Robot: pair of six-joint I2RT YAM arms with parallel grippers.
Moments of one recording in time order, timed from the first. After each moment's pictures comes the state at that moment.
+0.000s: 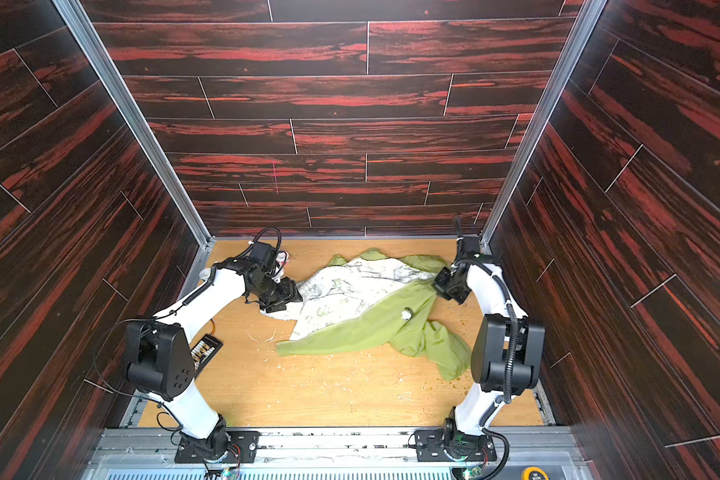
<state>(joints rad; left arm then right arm) -0.28 1.73 1.40 -0.89 0.33 -0.59 -0.08 1.74 1.47 -0.93 -0.22 0.56</state>
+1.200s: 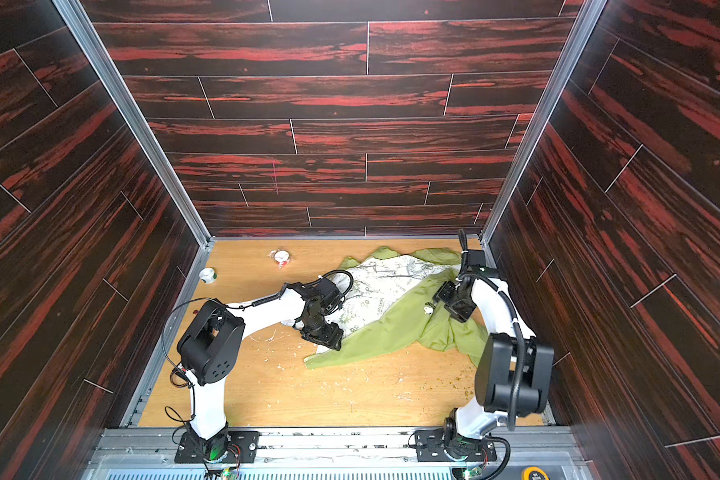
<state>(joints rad) -0.65 1.99 1.39 -0.87 0.28 -0.21 -0.08 1.62 1.26 -0.92 -0.20 0.56</state>
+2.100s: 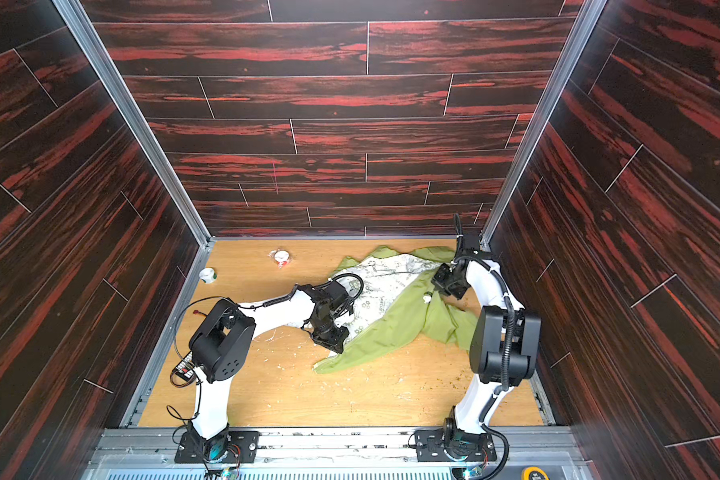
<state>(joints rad) -0.70 2.04 1.45 -0.87 0.42 -0.24 -0.07 1.82 1.51 -0.89 -0.27 0.55</state>
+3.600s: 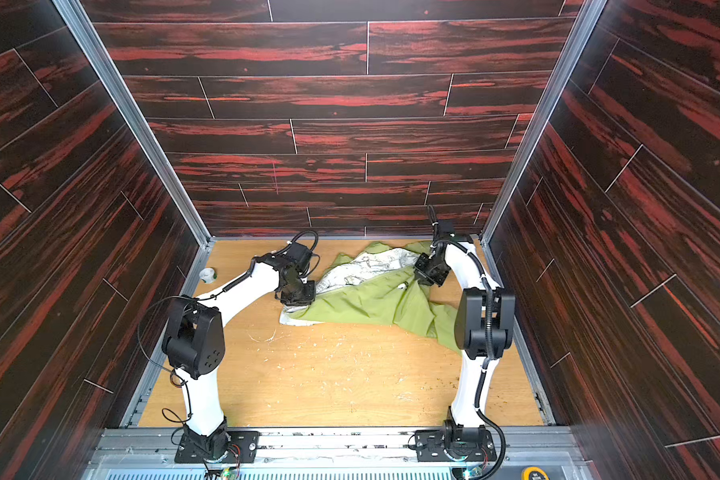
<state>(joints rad) -0.43 1.96 1.60 -0.93 0.08 -0.46 0.06 2.05 1.77 -1.03 -0.28 0.61</state>
